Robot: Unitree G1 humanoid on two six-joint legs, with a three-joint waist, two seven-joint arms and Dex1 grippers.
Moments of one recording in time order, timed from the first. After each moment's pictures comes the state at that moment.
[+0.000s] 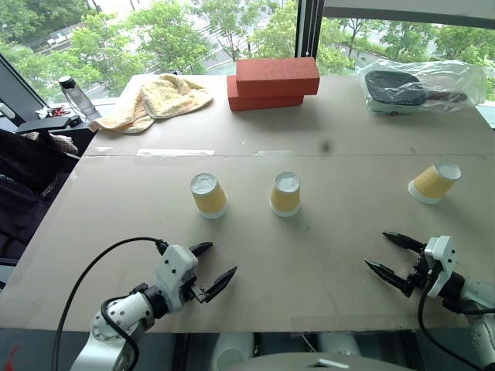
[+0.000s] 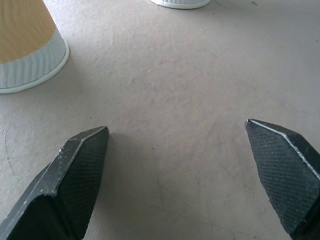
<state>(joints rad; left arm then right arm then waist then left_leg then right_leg) 0.44 0.55 0.09 -0.39 -0.30 0.12 -0.74 0.23 -0.56 -0.20 0.06 0.45 -0.12 1.08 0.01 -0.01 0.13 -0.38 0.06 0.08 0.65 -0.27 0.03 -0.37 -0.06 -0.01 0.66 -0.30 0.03</state>
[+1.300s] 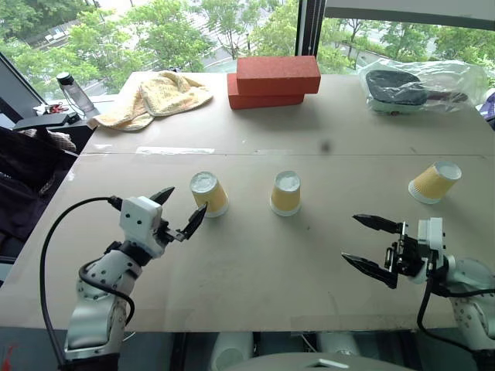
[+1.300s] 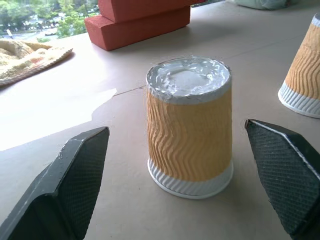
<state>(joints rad) 0.07 0.49 0.25 -0.21 -0.32 0.05 -0.60 0.10 -0.54 -0.10 -0.28 0.62 0.05 1.14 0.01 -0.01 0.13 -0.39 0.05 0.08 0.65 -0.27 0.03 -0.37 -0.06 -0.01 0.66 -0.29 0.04</state>
